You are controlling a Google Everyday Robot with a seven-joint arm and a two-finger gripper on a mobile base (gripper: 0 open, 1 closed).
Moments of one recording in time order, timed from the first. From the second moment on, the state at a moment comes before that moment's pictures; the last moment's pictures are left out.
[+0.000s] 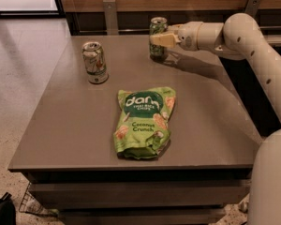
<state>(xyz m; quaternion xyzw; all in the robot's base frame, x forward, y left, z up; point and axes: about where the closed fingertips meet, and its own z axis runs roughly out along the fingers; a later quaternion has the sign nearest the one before) 0.807 -0.094 0.895 -0.36 0.69 0.28 0.56</state>
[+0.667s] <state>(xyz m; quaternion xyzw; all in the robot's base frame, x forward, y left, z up) 0.778 -0.098 0.951 -0.39 0.68 0.25 0.57</state>
